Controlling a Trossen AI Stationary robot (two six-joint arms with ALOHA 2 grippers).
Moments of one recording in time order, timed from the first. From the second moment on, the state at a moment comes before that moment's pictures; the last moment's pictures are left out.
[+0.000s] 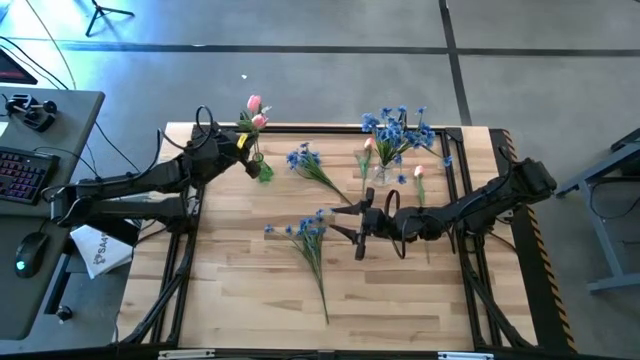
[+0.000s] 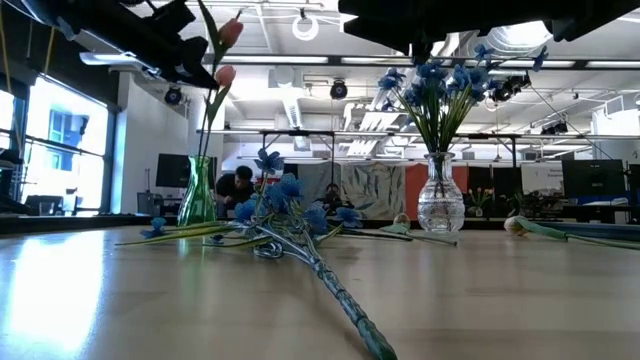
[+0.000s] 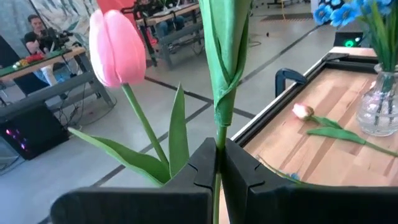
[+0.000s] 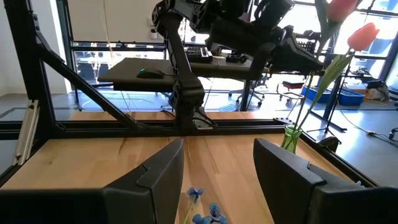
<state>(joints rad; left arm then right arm) 0.36 0.82 0.57 0.02 -0.54 0.13 0.29 1.49 0.68 0.81 0.45 -0.07</state>
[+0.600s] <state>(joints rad) 0.35 0.82 0.82 -0.53 -0.46 -0.11 0.29 1.47 0.68 0.69 0.45 -0.03</state>
